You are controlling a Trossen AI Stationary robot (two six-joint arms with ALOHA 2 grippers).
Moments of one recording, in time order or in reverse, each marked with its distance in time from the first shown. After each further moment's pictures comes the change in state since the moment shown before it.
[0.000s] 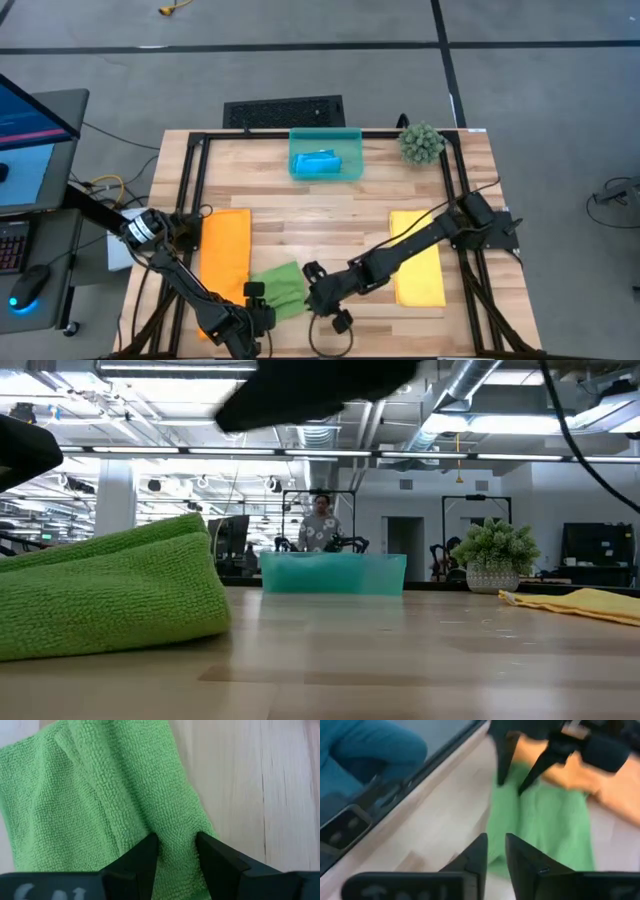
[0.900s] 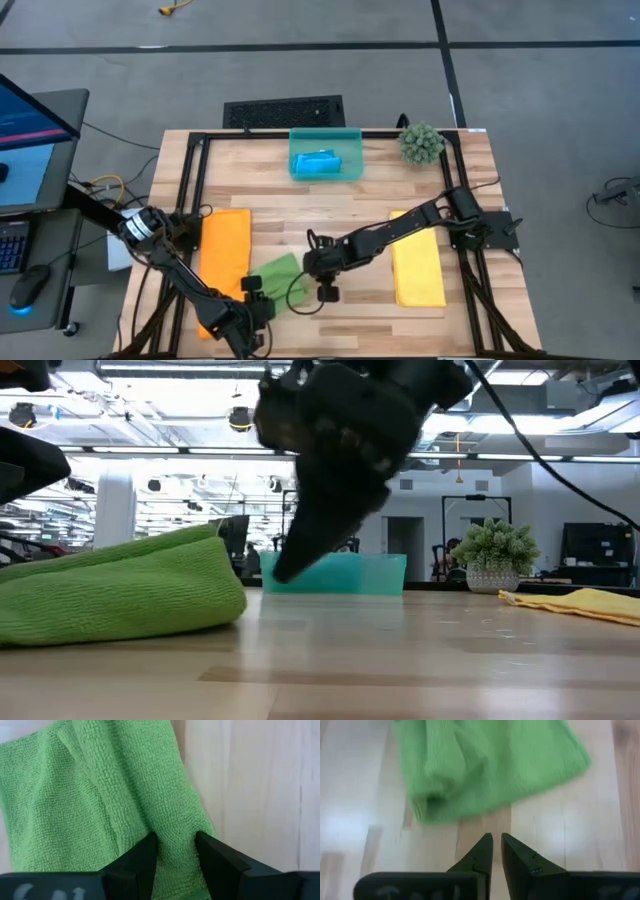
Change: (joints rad) left arm 0.000 -0.006 -0.061 -0.011 -0.011 -0.119; right arm -0.157 0.046 -0.006 -0.231 -0.007 0.456
